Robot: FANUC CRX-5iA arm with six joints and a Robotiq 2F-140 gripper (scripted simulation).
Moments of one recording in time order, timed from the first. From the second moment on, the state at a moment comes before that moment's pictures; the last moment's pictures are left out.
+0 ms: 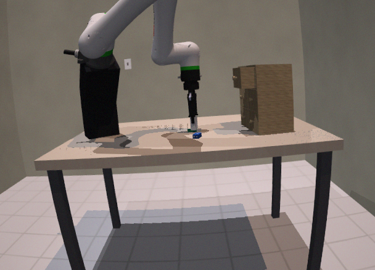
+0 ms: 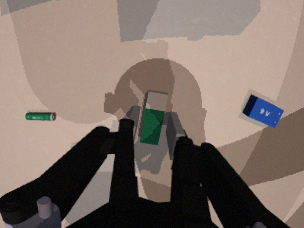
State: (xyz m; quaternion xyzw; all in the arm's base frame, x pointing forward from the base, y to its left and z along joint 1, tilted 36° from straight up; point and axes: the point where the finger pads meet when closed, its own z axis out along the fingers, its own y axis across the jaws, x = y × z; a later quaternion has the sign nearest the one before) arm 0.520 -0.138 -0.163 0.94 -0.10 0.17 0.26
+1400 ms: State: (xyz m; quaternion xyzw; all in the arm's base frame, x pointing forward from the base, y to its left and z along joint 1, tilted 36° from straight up) arm 0.523 -0.143 -0.171 0.94 -0.10 0.17 0.26
